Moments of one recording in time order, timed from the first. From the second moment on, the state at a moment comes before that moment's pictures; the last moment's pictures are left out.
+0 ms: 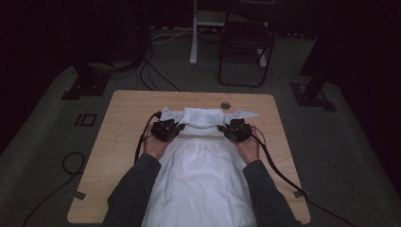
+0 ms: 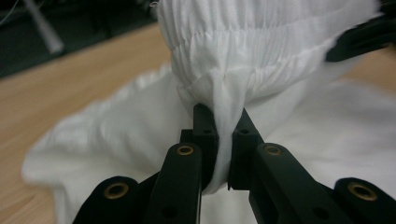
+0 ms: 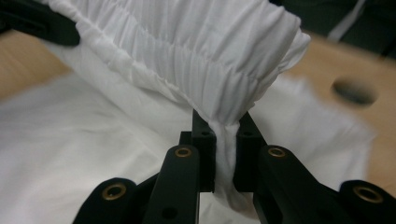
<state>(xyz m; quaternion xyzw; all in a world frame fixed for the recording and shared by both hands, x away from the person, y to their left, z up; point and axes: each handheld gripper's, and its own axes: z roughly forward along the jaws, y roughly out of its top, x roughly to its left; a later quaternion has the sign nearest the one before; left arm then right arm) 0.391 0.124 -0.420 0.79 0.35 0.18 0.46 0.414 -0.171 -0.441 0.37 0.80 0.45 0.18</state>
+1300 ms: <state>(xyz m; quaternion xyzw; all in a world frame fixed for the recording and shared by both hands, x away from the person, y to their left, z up) 0.412 0.106 -0.528 0.86 0.36 0.17 0.33 0.413 -0.158 -0.535 0.39 0.84 0.34 0.14</state>
